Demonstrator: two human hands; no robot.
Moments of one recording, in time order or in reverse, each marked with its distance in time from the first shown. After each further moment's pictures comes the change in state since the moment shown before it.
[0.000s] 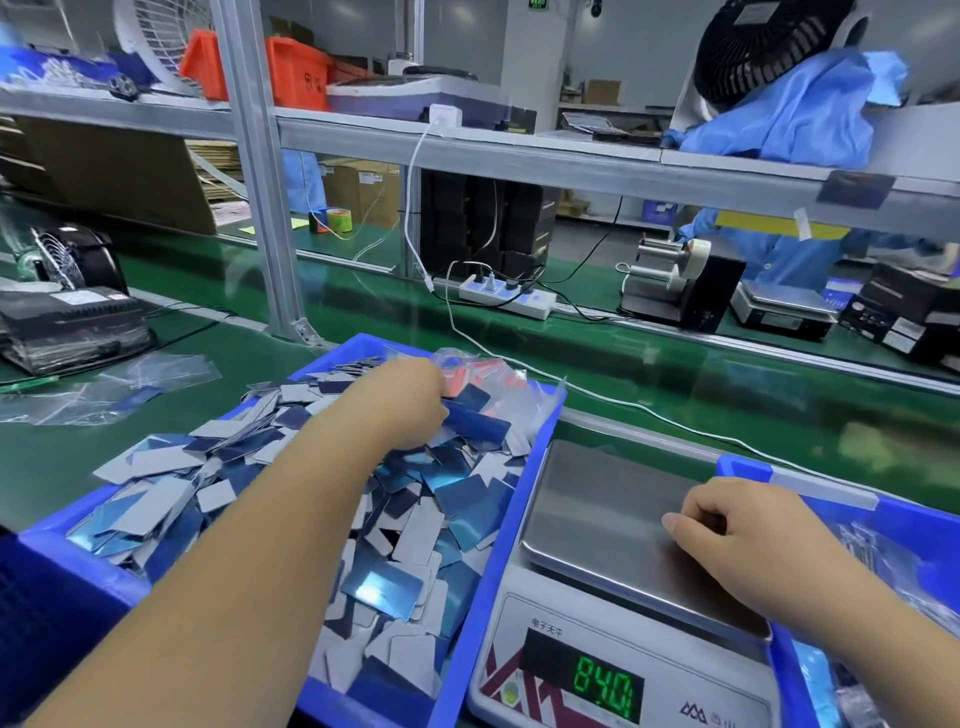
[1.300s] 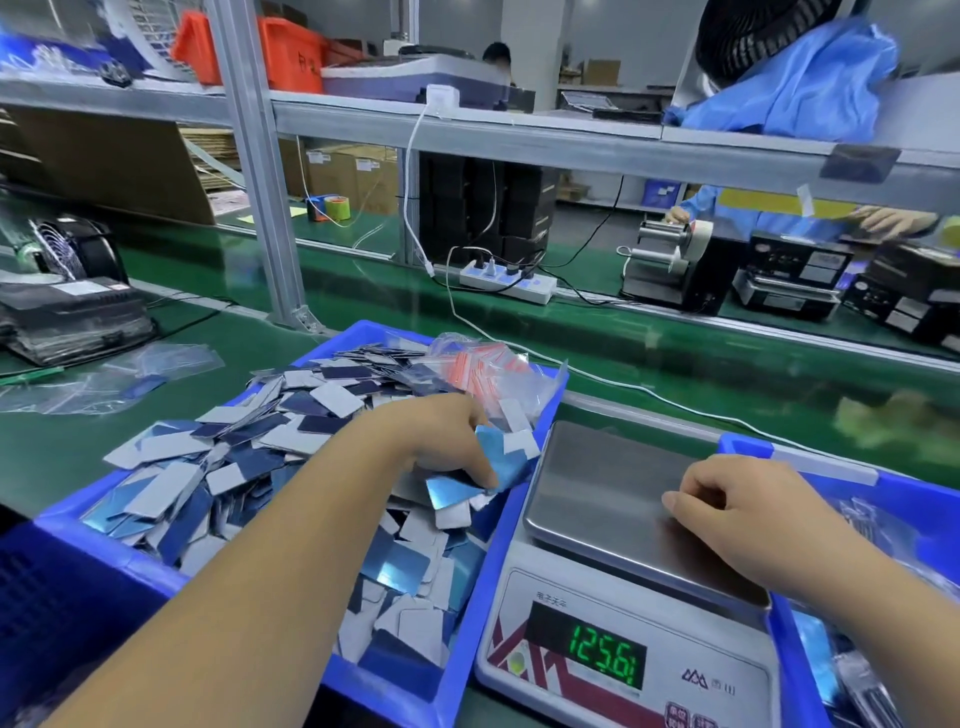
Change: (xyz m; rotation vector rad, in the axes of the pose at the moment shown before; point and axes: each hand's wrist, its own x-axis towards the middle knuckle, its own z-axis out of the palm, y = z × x) left_hand -0.016 0.016 0.027 -0.384 -0.288 0.000; right_hand 0.000 -0.002 -0.001 -0.024 -0.019 -0.012
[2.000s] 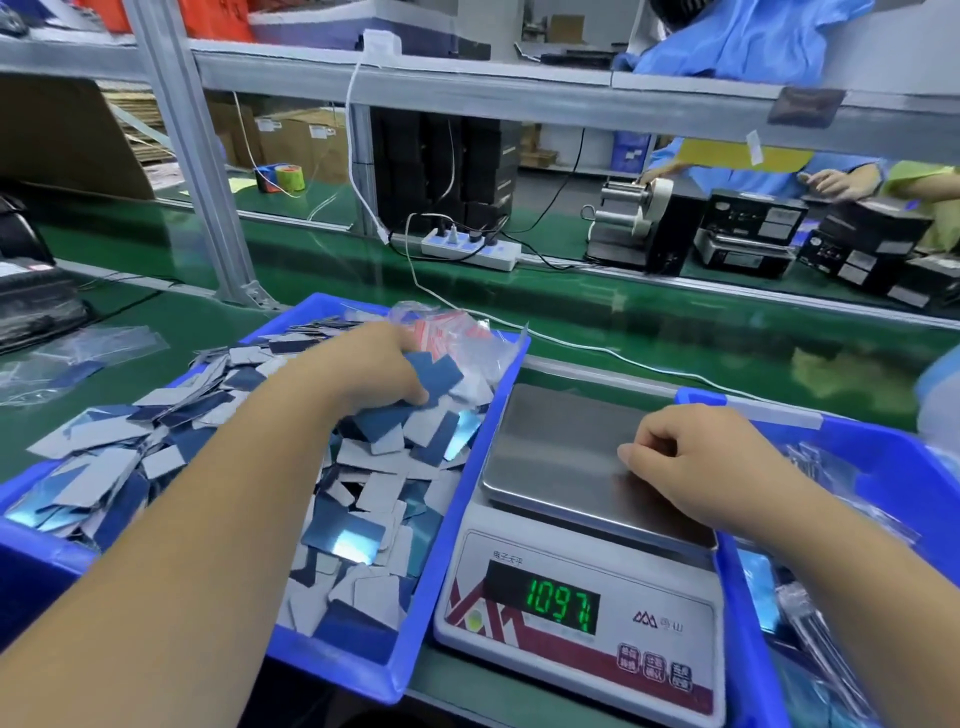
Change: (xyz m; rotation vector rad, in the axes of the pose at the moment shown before) left_hand 0.005 -0.001 -0.020 -0.034 0.226 -0.035; right_hand -0.001 0.002 -0.002 0.069 -0.022 0.029
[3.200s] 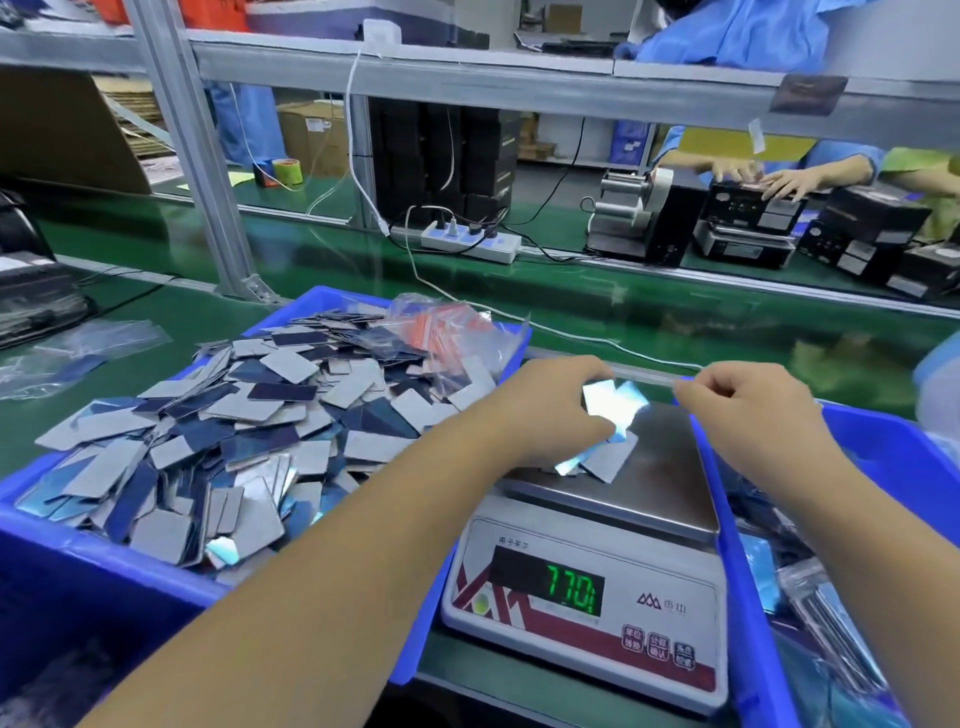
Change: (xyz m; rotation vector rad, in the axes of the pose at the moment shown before) left_hand -0.035 0.092 0.085 -0.152 -0.105 0.500; right_hand 0.006 0.016 -0.009 0.294 0.322 0.203
